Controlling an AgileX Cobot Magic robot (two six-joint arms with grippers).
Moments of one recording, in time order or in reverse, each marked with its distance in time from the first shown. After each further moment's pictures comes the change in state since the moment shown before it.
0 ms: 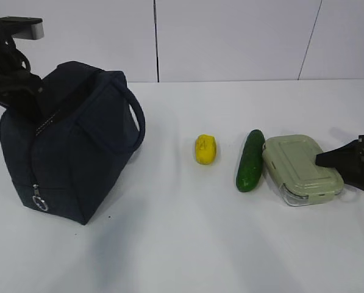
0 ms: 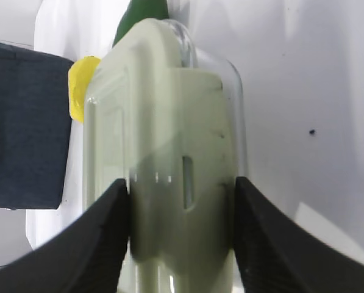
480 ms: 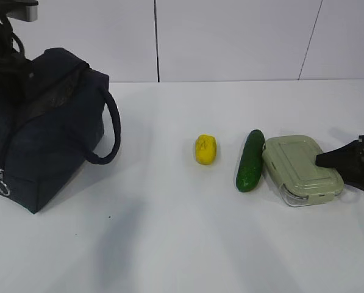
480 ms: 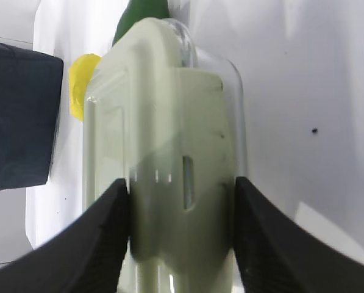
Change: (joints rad) left arm -0.070 -0.006 -0.117 0.193 0.106 -0.119; right arm 0.000 -0.002 0.000 -0.006 0.000 0.004
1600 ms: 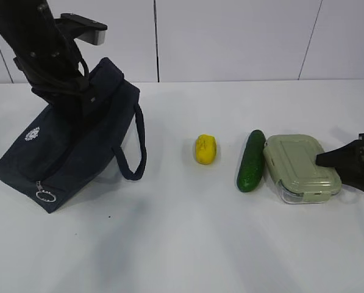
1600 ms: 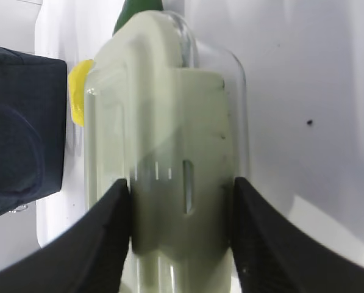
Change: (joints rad) left arm -0.193 0.069 -0.006 0.027 -0.039 -0.059; right arm 0.000 -0.001 0.000 -0.002 0.002 0.062
